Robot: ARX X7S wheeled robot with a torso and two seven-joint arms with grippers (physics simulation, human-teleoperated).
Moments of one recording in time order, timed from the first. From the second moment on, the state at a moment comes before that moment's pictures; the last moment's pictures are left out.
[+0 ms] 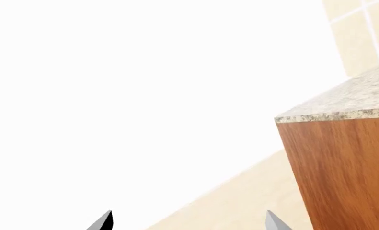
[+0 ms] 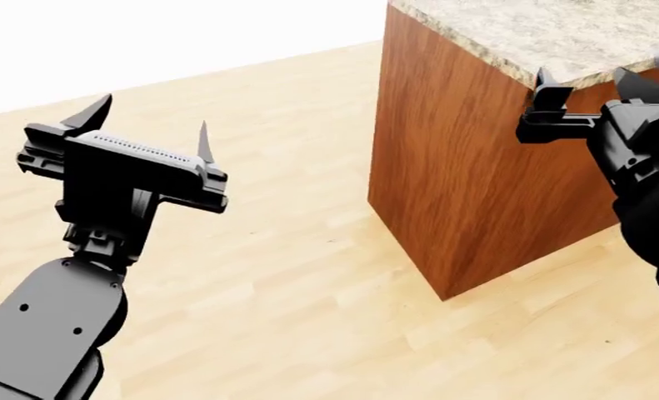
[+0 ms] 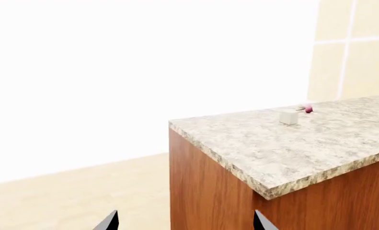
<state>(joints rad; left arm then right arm) -0.61 -0.55 0.32 0.45 -0.28 -0.59 -0.27 0.86 0.61 -0.07 -0.13 0.72 0.73 0.20</state>
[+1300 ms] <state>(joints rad) -0.75 -0.59 0.34 0.42 -0.29 -0.66 -0.21 0.96 0.63 -0.12 -0.06 0.69 0.72 0.16</state>
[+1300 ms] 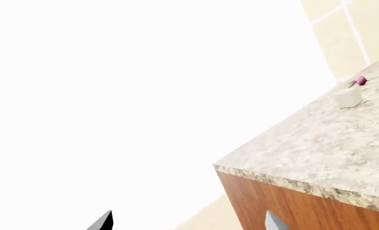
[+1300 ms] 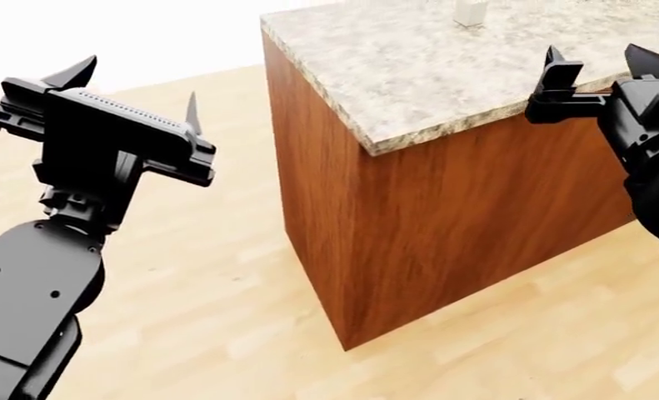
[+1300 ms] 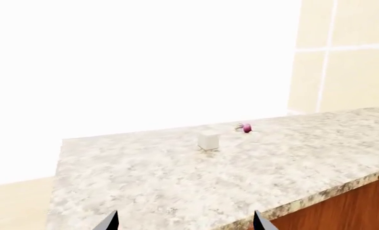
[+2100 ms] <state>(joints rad) -1.14 -0.51 0.32 0.07 -0.49 -0.87 0.04 1.03 0.64 -0.18 -0.02 0.65 0.73 0.13</state>
